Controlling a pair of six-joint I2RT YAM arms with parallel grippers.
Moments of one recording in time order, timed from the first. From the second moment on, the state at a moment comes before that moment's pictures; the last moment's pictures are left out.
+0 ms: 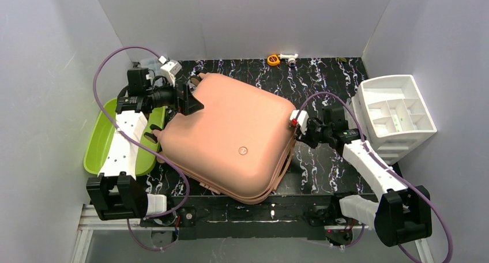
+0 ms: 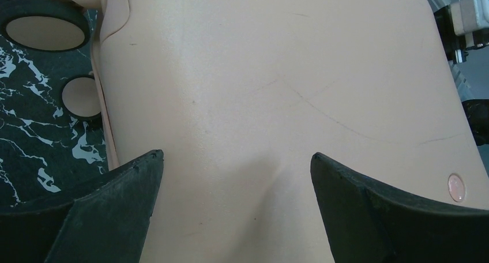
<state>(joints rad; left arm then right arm) 0.04 1.33 1.26 -0.63 0.87 0.14 0.26 1.11 0.71 -0.43 -0.59 -0.80</state>
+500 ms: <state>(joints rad) 0.04 1.31 1.23 -0.62 0.93 0.18 0.27 1.18 0.73 -0.33 -0.39 -0.66</state>
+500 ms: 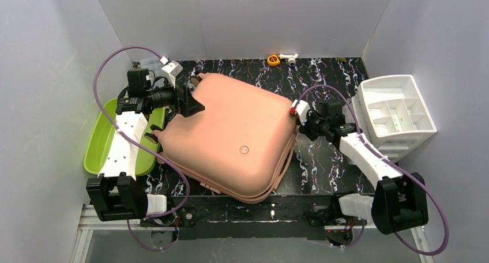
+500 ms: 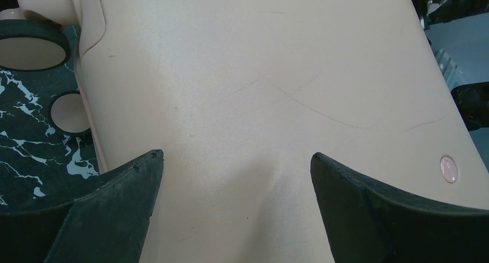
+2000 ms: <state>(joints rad) 0.03 1.89 1.74 -0.56 0.49 -0.21 0.21 1.37 0.80 -0.08 -0.47 -0.60</state>
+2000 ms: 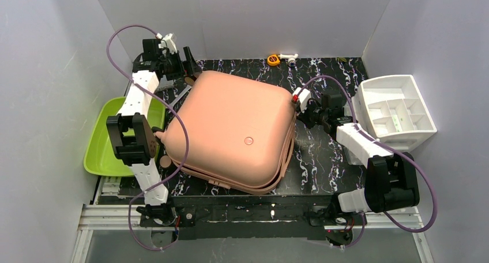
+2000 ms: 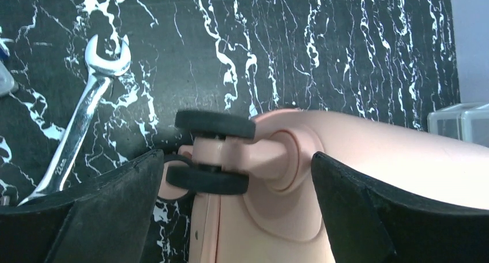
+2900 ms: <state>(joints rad) -0.10 2.09 1.94 -0.52 0.43 -0.05 0.11 1.72 1.12 -0.20 -0.83 -0.87</state>
